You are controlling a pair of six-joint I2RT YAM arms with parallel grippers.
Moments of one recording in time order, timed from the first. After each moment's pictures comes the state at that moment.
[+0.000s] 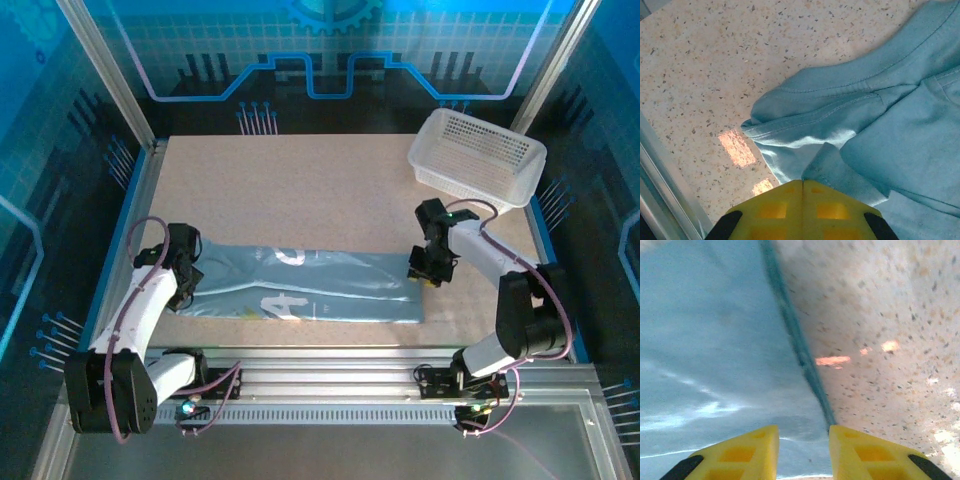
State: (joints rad) left arm 0.07 1.10 0.73 -1.01 -0.34 -1.02; right arm 0.24 1.51 1.00 -1.01 -0.08 0.61
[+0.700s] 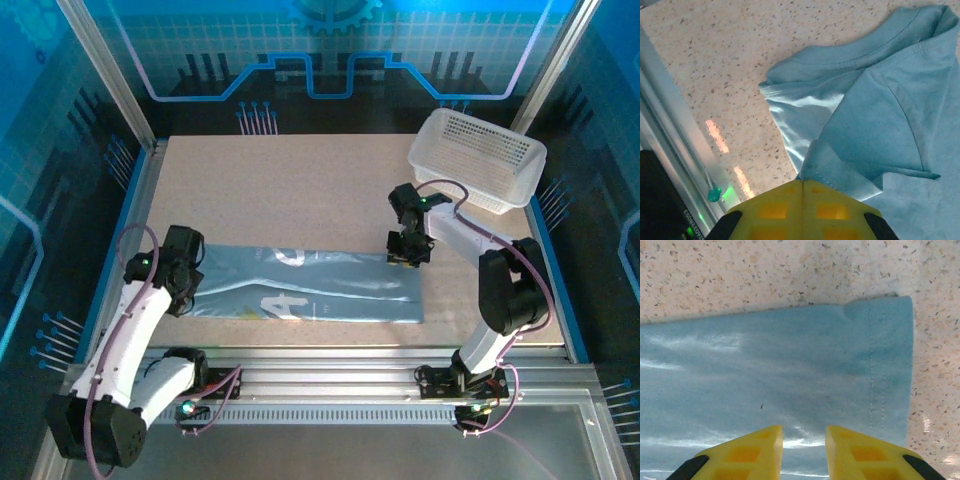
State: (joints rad) left arm -0.08 0.93 0.84 -1.26 -0.34 -1.25; right arm 0.35 1.69 1.18 -0.97 -0.06 0.56
